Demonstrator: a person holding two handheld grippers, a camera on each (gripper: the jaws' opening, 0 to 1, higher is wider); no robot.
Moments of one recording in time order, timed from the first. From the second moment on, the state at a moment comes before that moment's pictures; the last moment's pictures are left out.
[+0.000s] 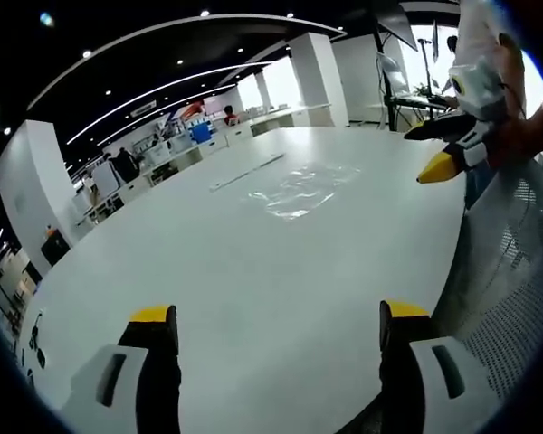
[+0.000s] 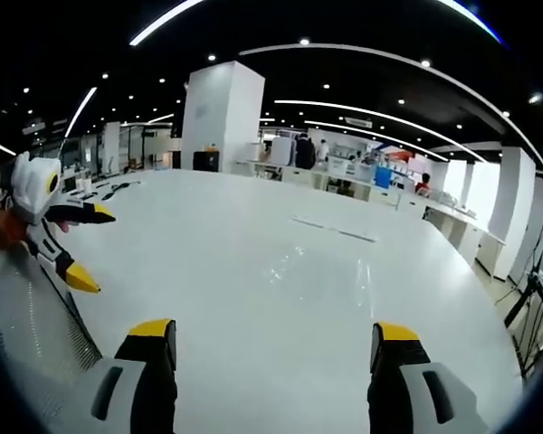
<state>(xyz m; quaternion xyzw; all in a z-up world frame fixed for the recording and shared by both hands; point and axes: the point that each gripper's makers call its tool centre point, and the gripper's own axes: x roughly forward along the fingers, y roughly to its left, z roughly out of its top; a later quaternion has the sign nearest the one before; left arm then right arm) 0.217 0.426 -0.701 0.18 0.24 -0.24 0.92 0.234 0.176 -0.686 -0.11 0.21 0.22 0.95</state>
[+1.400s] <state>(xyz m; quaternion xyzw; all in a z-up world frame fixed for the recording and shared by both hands) 0.225 0.423 -0.667 0.15 0.22 -0.24 0.93 0.240 0.193 -0.673 -0.11 0.21 0.26 0.94</state>
